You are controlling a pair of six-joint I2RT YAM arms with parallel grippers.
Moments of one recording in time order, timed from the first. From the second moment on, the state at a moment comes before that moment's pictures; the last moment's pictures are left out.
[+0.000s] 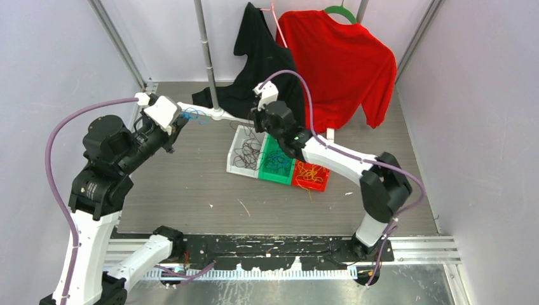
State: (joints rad) left arm -0.31 0.84 1.43 -0.72 0.25 0.37; right arm 0.78 1.64 1.26 0.20 0.19 0.15
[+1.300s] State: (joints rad) left arm -0.31 0.83 1.42 -0.72 0.25 0.37; right arm 0.71 1.41 1.23 0.28 -0.03 0.23
